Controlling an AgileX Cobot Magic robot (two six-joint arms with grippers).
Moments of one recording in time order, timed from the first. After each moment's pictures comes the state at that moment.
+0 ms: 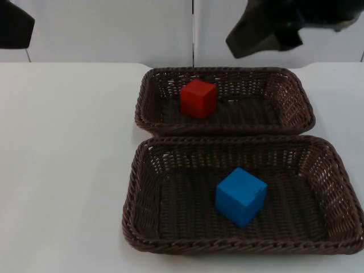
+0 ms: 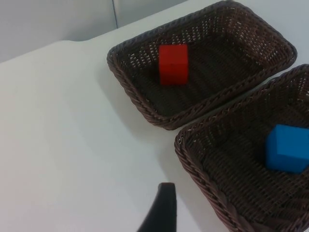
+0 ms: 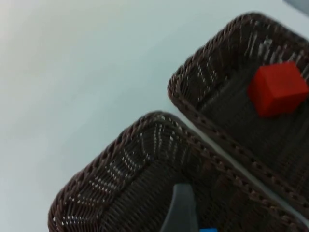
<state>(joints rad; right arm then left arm) 0.71 1.45 -1.13 0.06 0.50 -0.12 -0.38 0.82 -0.76 -0.22 0.67 0.25</state>
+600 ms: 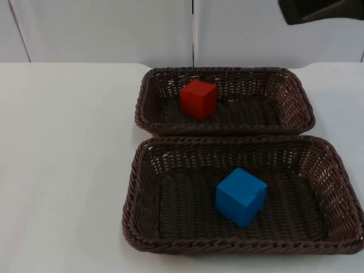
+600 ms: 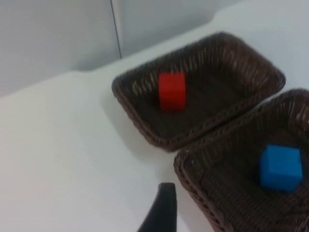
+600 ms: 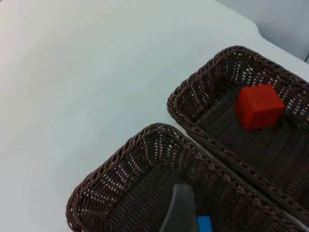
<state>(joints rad) 0.71 1.19 -0.99 0.06 0.51 -0.12 -0.38 0.67 -0.76 -0.22 0.70 0.25</state>
